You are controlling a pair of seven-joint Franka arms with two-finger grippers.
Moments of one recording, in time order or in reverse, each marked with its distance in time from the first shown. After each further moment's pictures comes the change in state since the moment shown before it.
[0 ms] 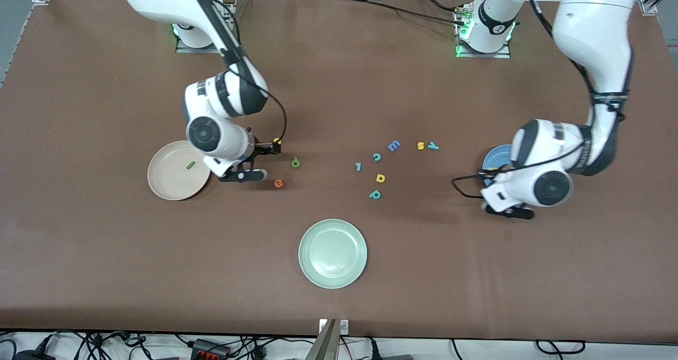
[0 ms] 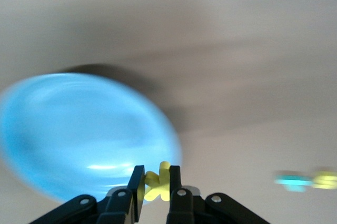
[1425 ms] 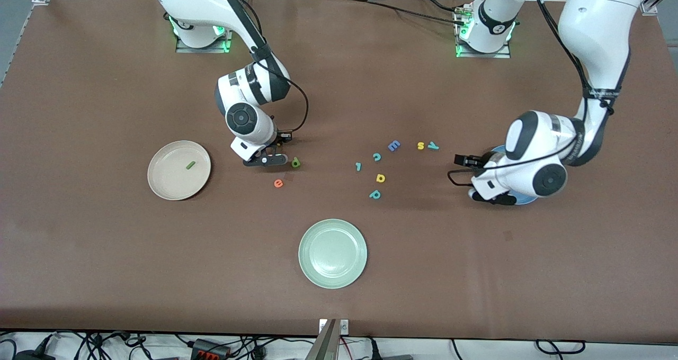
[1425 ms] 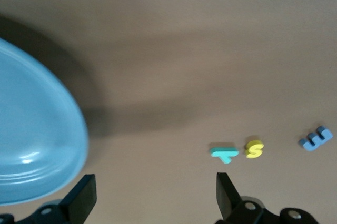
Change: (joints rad) left arm 0.098 -0.074 -0.223 -0.196 -0.170 0.104 -0.102; right arm 0.095 0.035 -0.006 -0.126 0.000 0.156 0.043
